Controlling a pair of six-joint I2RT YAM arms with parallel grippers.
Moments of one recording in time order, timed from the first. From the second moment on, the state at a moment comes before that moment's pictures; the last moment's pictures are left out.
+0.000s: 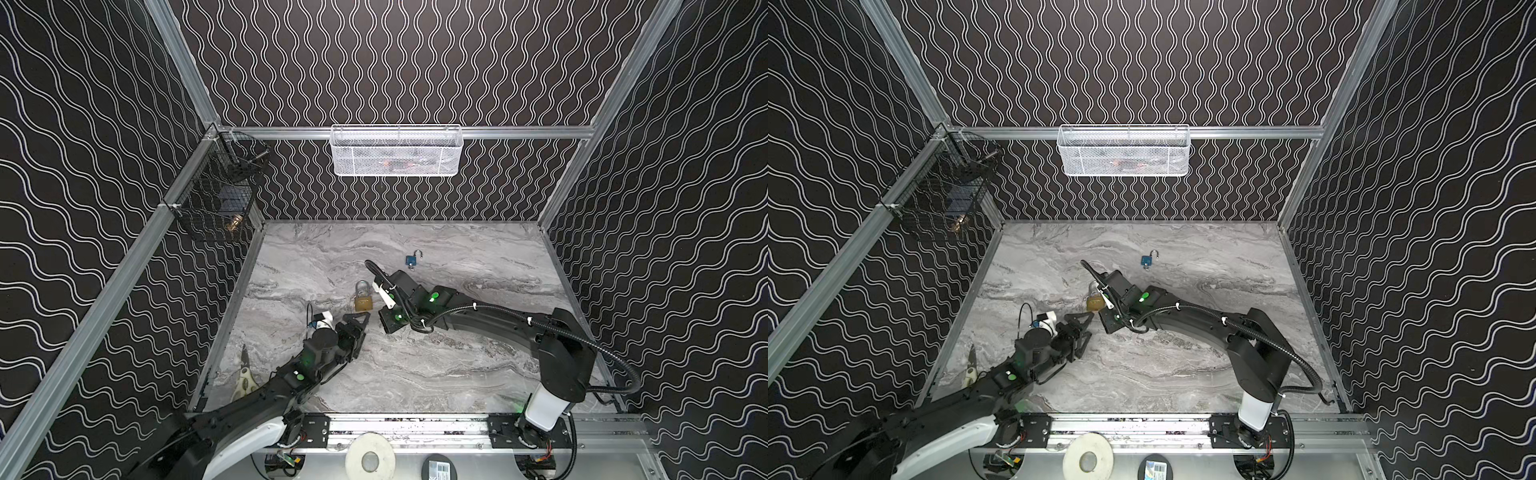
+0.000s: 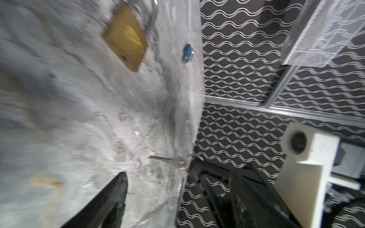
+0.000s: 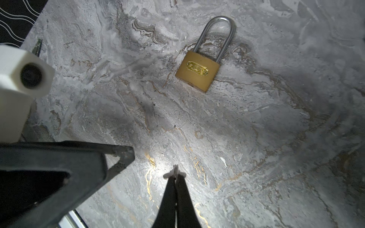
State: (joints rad) left arm -0.72 0.91 0.17 0.44 -0.10 -1.64; right arm 0.96 1.74 1.32 -0.52 -0.02 0.35
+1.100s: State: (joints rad) left arm -0.85 1.22 0.25 0.83 -0.21 -1.90; right arm 0.97 1.64 1.29 -0.49 0.03 0.39
